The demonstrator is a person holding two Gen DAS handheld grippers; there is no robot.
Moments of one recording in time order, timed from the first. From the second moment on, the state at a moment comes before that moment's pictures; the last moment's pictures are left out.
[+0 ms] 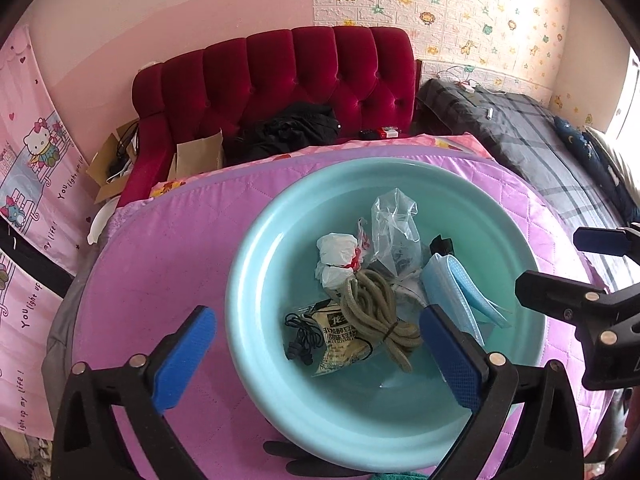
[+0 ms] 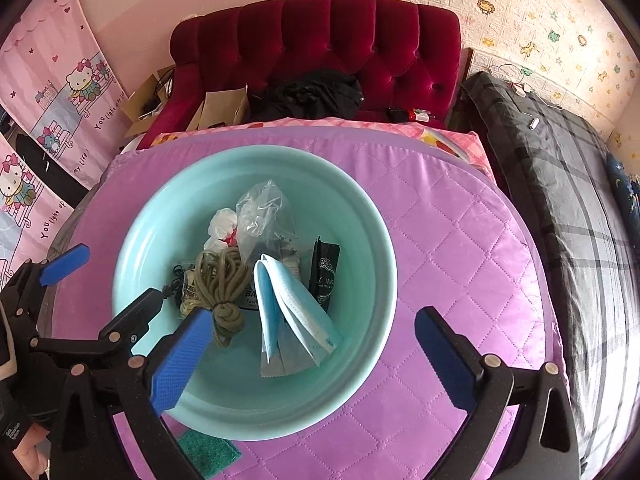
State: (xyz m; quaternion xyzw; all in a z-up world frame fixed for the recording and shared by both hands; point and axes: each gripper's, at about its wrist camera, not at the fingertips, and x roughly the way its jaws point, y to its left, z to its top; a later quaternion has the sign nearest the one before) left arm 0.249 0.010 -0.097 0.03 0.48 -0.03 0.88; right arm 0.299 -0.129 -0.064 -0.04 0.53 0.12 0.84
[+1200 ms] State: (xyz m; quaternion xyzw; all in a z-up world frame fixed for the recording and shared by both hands) left arm 0.120 0.008 -0.076 0.04 0.45 -0.04 0.89; right arm 0.173 -0.132 -0.036 -0.05 0.48 0.10 0.87
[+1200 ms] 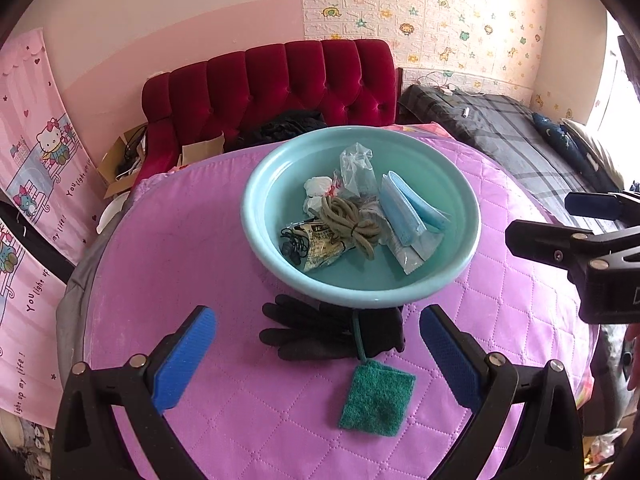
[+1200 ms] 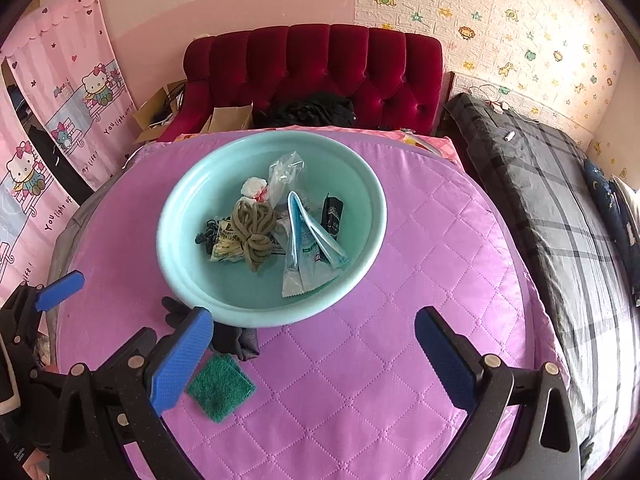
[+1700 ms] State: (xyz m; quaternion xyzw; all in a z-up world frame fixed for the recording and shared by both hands) left arm 0.061 0.007 -0.100 0.05 0.45 -0.05 0.89; right arm 0.118 -0.135 -0.072 -0.04 0.48 0.09 0.87
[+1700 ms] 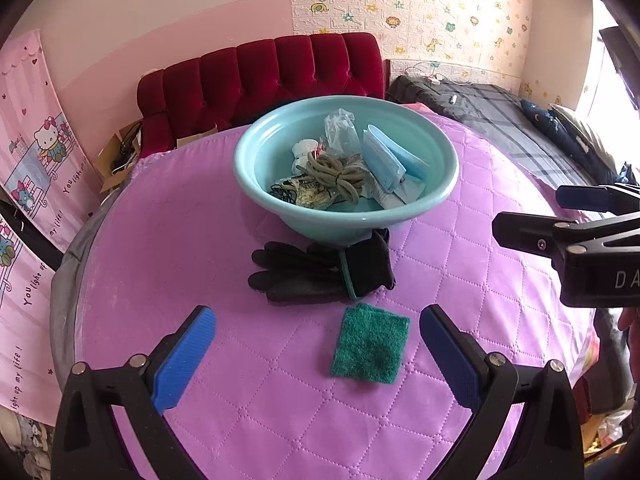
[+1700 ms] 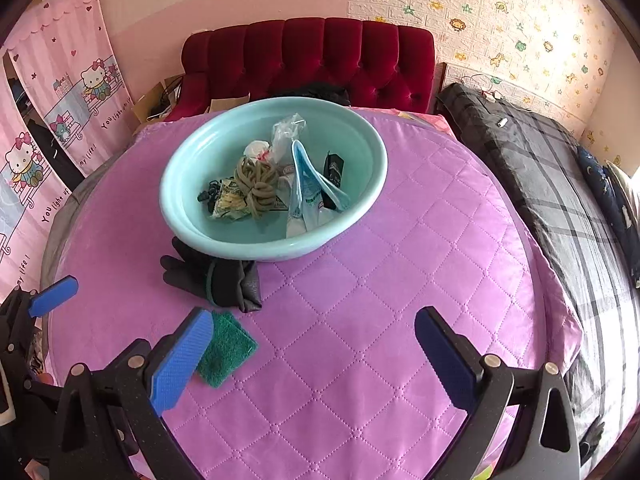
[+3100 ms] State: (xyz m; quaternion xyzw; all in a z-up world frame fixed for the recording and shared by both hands) left arm 0.078 -0.025 -0.212 0.06 0.54 -0.14 0.83; right arm 0.111 -0.153 -0.165 -0.03 0.55 0.05 0.84
